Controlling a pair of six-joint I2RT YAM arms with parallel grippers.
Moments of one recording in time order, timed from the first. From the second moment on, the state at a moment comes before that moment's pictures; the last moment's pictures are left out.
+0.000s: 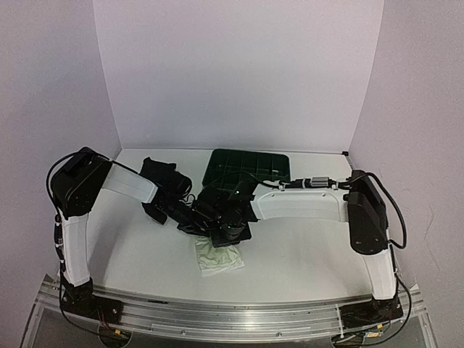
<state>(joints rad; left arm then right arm) -0.61 2.03 1.14 -0.19 0.78 -0.31 1.13 2.18 1.78 -0.90 0.24 0.83</state>
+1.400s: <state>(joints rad) -0.52 1.96 1.01 -0.17 0.79 -0.41 1.13 2.32 1.98 -0.89 0.33 0.84</state>
